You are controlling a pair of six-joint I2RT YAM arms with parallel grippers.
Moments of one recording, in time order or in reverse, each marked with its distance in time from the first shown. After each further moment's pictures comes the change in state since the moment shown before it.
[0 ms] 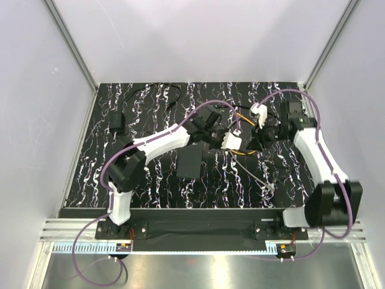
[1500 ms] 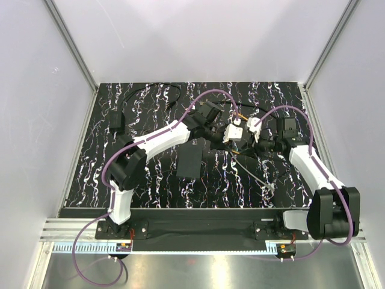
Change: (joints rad) left arm 0.033 0.027 0.073 -0.069 0.097 -0.274; right arm 0.025 -0.151 -0.347 0.450 -0.120 -0.101
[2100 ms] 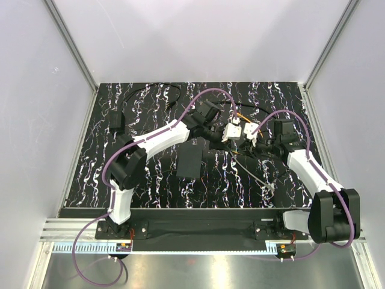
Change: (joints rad) left arm 0.008 0.005 0.002 -0.013 0.024 -0.008; right arm 0.031 -0.033 -0.085 0.150 0.001 -0.110
